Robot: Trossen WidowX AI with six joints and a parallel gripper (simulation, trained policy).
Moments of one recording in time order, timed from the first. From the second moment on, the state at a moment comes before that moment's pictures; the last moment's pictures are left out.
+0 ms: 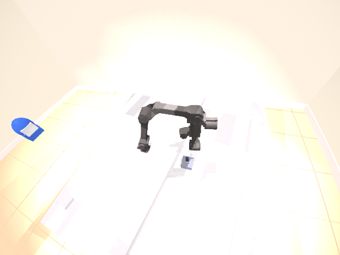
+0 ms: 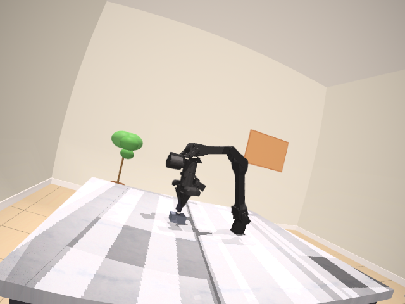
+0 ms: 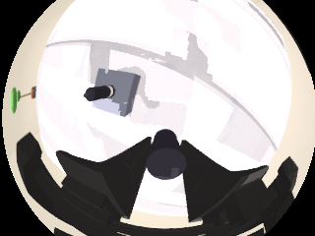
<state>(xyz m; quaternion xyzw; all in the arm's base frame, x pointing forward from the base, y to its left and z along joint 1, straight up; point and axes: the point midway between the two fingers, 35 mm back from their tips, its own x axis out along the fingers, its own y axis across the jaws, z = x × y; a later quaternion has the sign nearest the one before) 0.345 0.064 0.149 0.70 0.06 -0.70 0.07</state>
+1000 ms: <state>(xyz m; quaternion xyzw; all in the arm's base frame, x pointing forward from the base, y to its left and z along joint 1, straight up) 0.319 -0.035 0.187 0.69 -0.04 -0.72 -0.04</state>
